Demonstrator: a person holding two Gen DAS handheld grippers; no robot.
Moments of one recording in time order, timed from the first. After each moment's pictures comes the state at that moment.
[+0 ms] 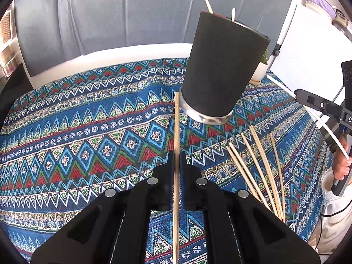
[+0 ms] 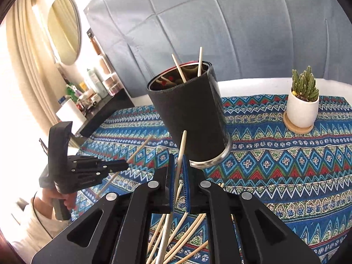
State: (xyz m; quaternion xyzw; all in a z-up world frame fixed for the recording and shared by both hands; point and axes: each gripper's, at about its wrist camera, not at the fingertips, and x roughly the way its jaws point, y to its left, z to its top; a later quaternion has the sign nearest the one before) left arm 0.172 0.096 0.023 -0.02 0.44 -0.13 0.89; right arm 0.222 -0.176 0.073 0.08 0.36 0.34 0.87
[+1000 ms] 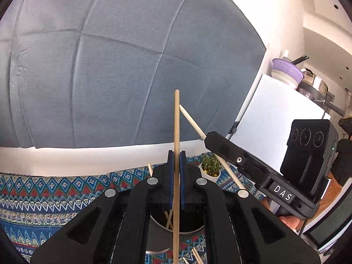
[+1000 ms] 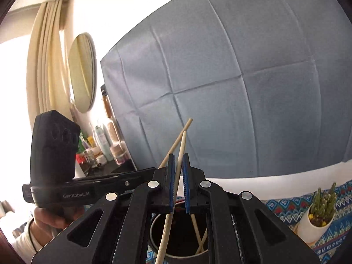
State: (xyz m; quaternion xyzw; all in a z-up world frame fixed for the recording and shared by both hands) left arm 0.292 0.062 0.149 -0.14 0.24 -0.26 0.93; right arm 0.319 -0.137 0.157 0.10 0.15 0.37 0.91
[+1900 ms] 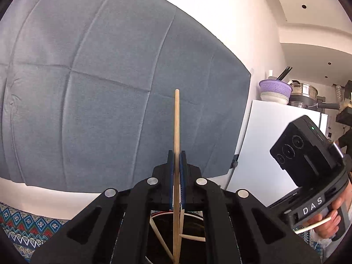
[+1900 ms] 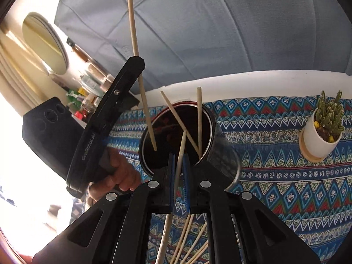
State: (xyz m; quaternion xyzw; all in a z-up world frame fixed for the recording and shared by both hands) left arm 0.289 0.040 0.121 -0.11 0.06 -0.26 0.96; right arm 0.344 -0.145 0.122 0.11 0.49 0.35 0.79
